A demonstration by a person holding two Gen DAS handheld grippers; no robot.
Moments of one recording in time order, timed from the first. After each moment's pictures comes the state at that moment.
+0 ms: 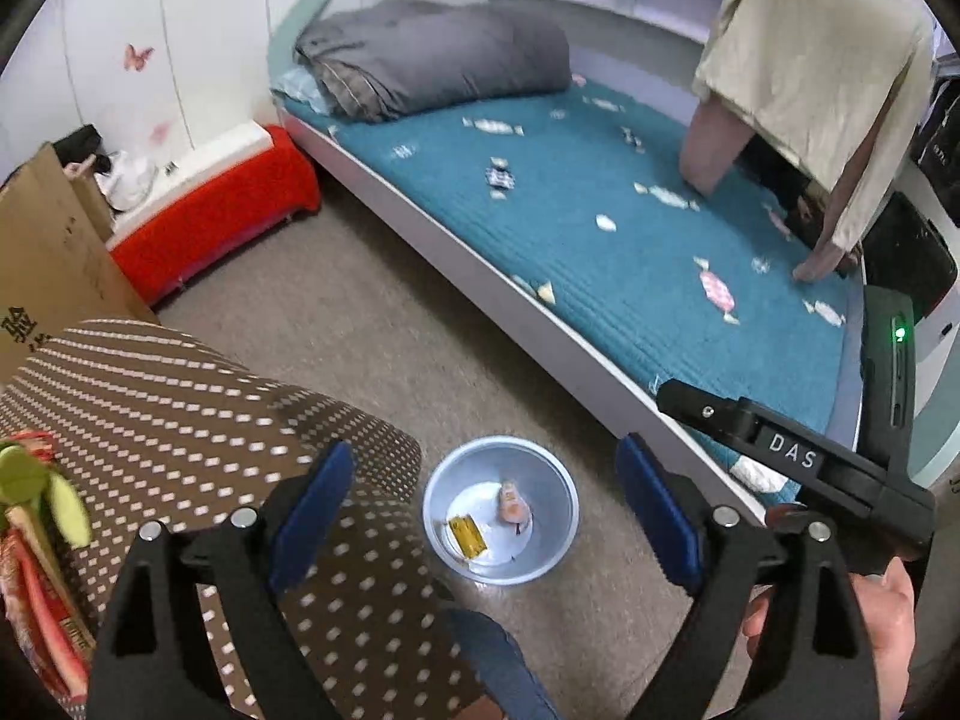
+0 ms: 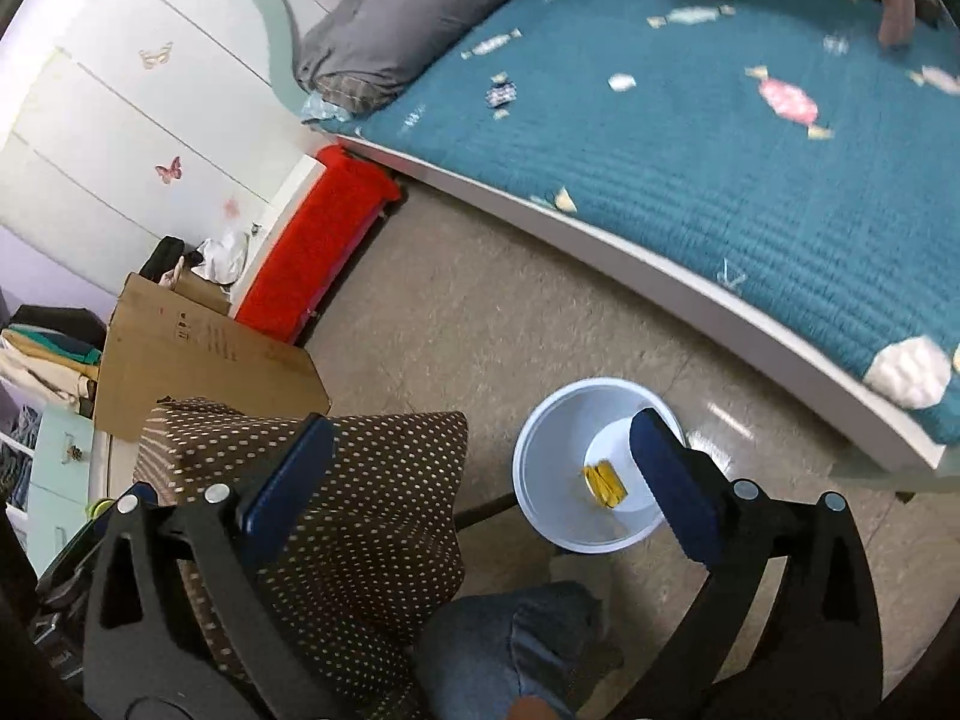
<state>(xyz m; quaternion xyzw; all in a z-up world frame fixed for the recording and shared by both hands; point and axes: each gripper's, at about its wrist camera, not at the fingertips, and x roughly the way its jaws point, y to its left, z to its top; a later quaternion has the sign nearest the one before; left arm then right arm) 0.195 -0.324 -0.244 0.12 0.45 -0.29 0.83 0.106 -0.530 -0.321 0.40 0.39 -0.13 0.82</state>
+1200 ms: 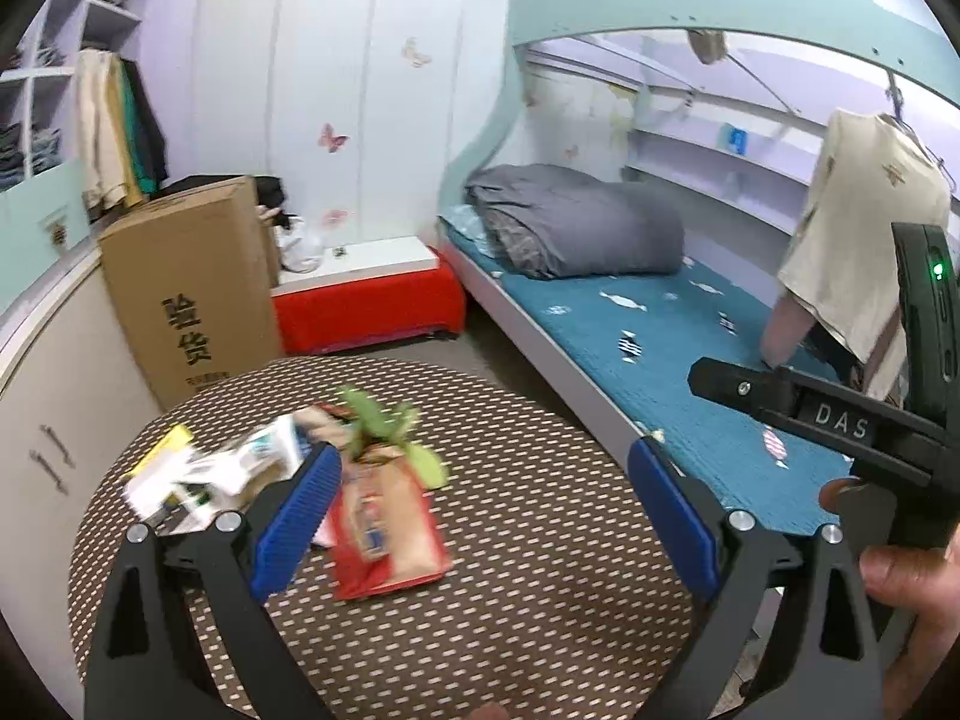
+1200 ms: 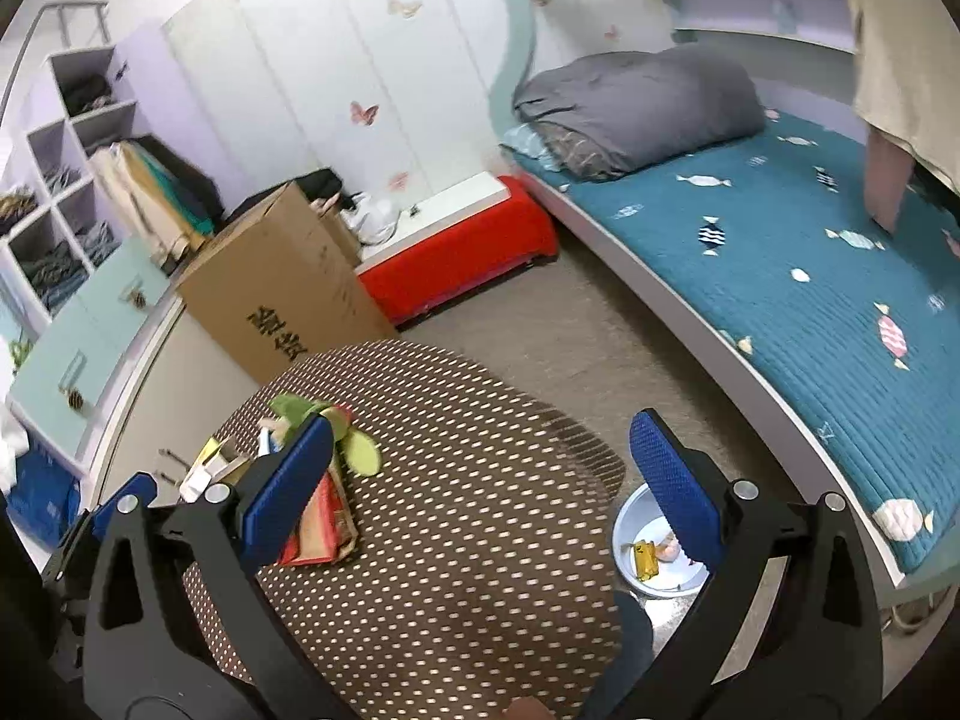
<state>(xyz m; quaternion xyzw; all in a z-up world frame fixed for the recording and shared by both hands) 0.118 -0.085 -0.124 0.02 0.30 -0.17 0.94 0.113 -0.316 -0.135 0.20 0.33 0.00 0.92</state>
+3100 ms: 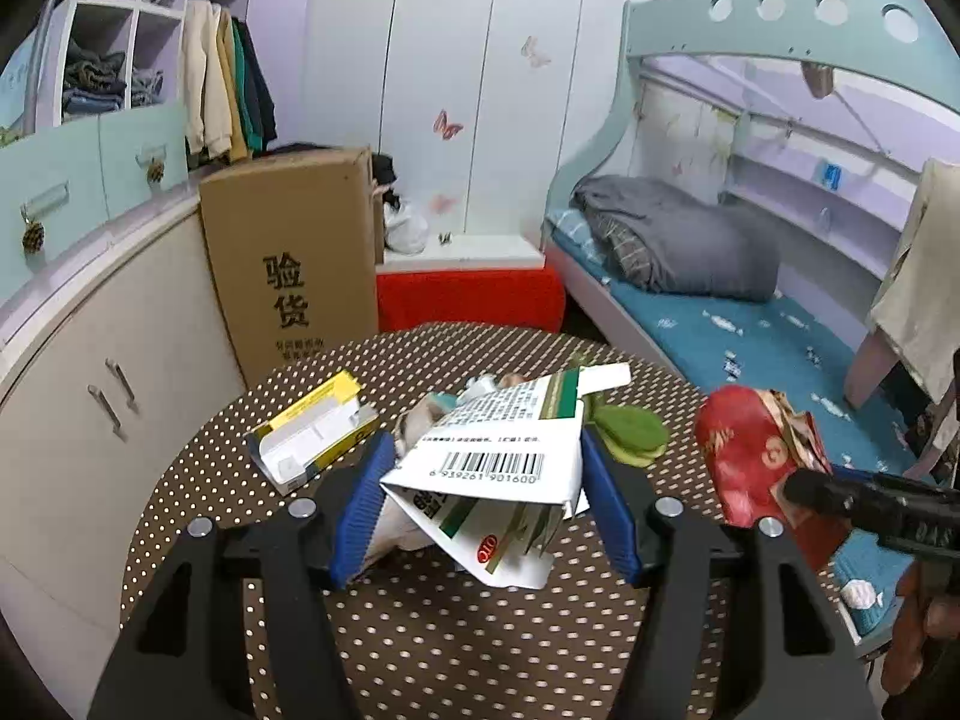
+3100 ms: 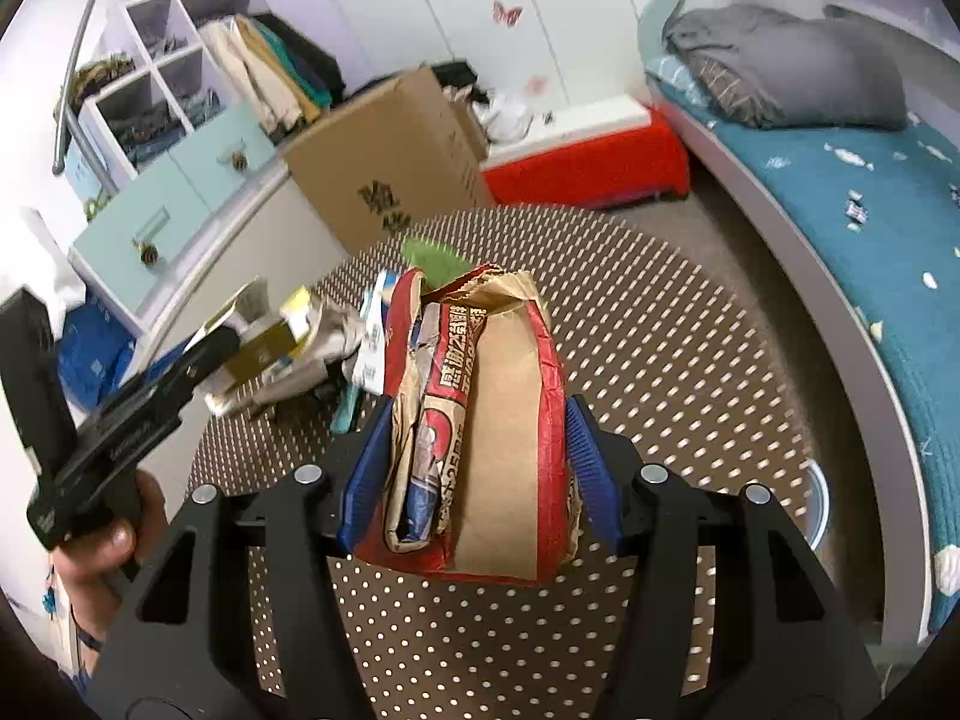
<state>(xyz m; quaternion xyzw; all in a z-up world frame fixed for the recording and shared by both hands) 0.137 0.032 -0.162 -0.02 0.30 -0.07 0.95 0.124 -0.231 -0.181 0.15 0.38 0.16 0.90</state>
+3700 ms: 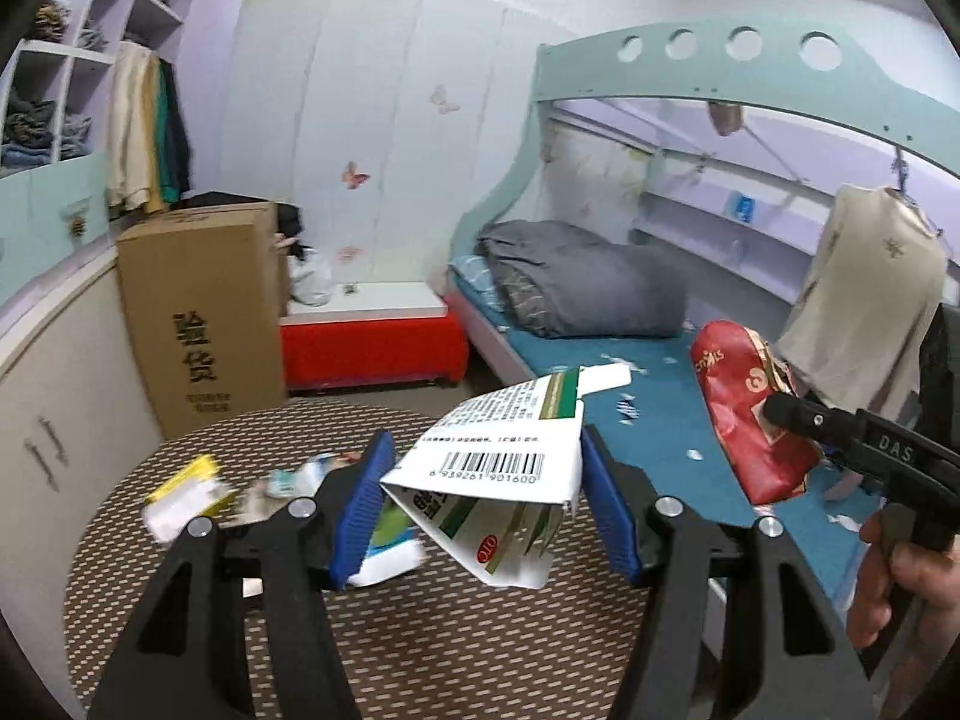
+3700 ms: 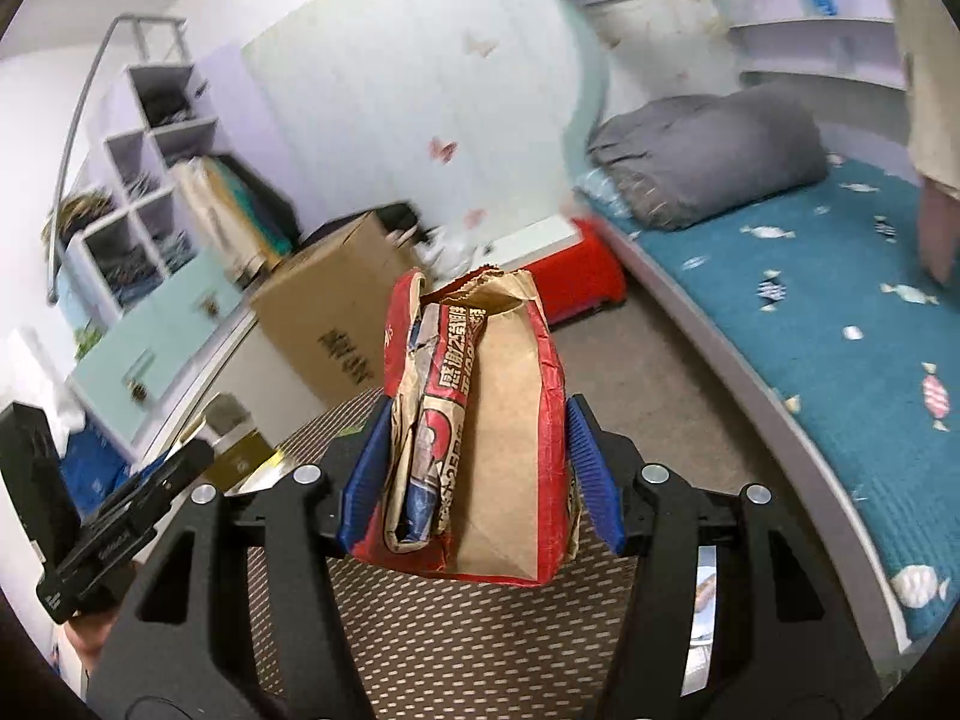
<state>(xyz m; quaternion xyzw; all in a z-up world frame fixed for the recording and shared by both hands) 0.119 -0.065 -0.096 -0.03 0.25 -0.18 0.95 0.093 -0.354 -0.104 0.20 0.26 0.07 0.94</state>
